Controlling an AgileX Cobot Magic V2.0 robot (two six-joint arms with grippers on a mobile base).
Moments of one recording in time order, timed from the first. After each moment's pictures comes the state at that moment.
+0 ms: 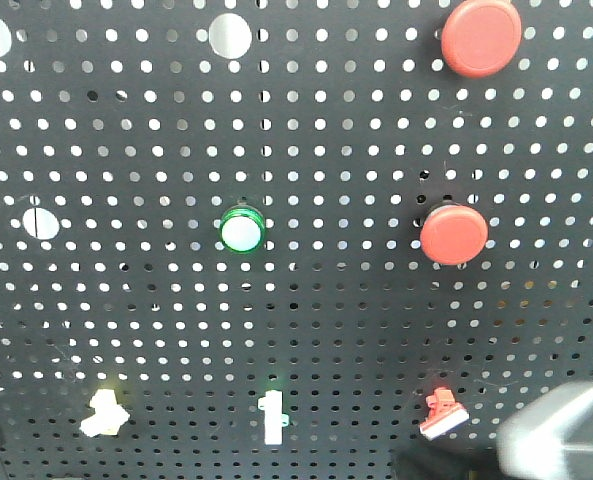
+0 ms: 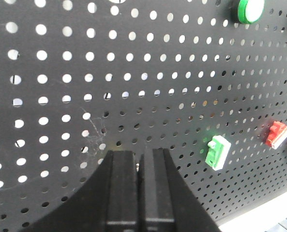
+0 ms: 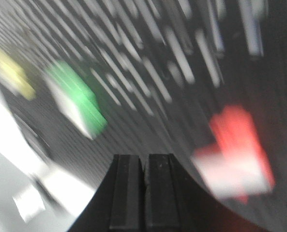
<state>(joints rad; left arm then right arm) -0.52 0.55 -0.48 -0.22 0.04 0.08 0.61 0.90 -0.51 -0.58 -0.19 0.67</state>
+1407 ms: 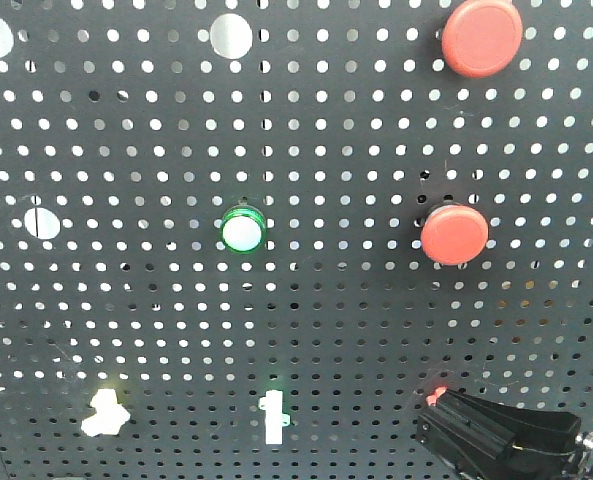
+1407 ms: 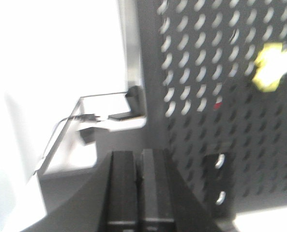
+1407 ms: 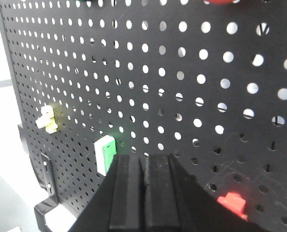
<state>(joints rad) -0.11 0.01 0.02 -0.04 -0.02 0.11 0.61 0.80 -0.51 -0.59 -0.20 0.57</state>
